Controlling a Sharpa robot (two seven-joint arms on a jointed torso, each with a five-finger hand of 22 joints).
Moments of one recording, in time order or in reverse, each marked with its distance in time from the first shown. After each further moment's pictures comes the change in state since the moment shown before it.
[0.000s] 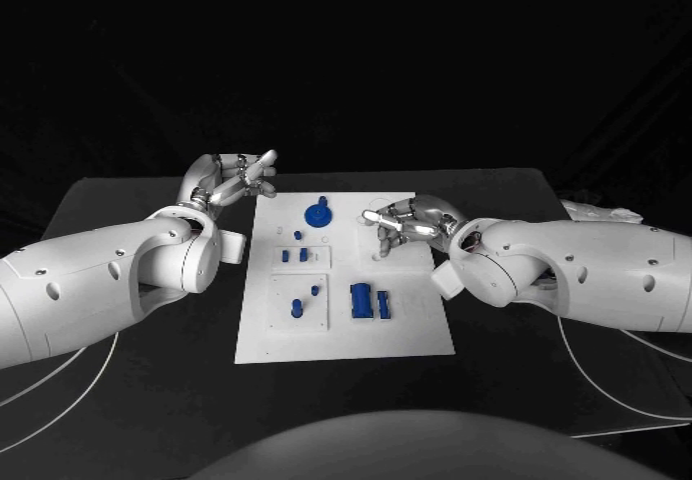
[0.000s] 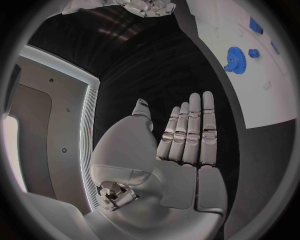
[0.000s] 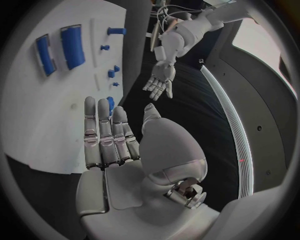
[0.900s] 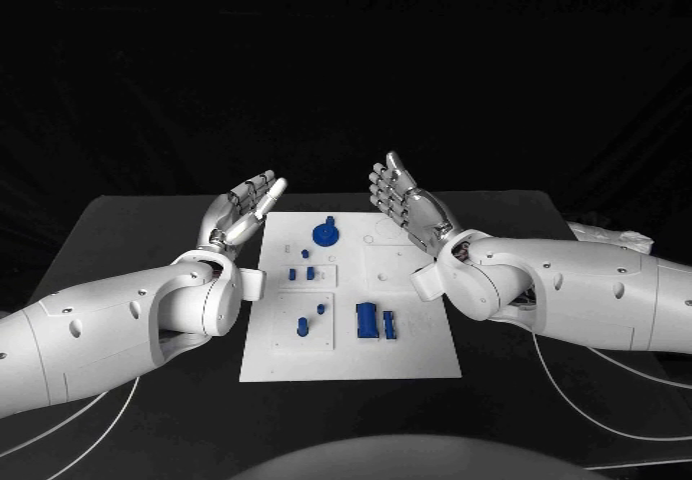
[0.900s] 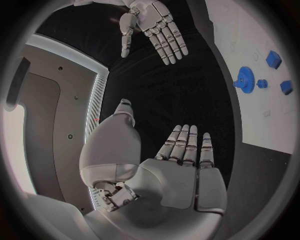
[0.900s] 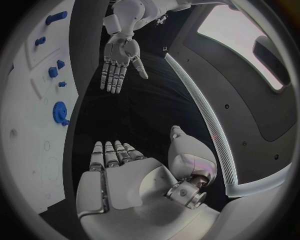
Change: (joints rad) left arm -0.088 -0.018 0.024 0.084 0.125 -0.036 0.183; left_hand -0.255 -0.183 0.034 -0.047 0.047 -0.491 -0.073 -0.003 -0.067 -0.591 -0.071 -0.036 -0.032 -0.696 -0.070 -0.206 -0.202 -0.040 -0.781 -0.090 -0.165 -0.513; right arm -0.020 0.097 0.027 -0.085 0.201 0.058 0.379; right_hand -0.916 -0.123 0.145 -0.190 -0.180 -0.691 -0.180 -0.190 -0.634 -0.685 -0.154 -0.723 -0.903 -0.730 -0.108 -0.728 -0.719 -0.141 -0.749 -0.184 -0.341 -0.960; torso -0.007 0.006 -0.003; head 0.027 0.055
